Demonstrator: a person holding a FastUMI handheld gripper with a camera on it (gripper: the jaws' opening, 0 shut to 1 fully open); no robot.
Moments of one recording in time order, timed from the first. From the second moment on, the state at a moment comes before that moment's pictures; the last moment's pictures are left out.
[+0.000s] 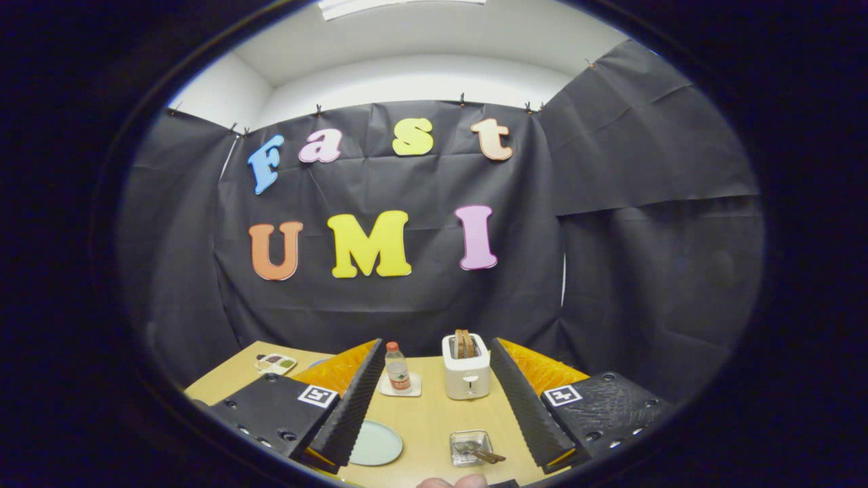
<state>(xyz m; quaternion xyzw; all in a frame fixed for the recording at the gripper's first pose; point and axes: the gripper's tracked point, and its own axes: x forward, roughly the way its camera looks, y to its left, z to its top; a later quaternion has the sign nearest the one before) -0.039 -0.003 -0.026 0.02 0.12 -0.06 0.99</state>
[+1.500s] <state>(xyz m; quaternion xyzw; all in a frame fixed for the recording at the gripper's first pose) -0.035 0.013 0.002 0.03 0.09 -0.08 0.99</state>
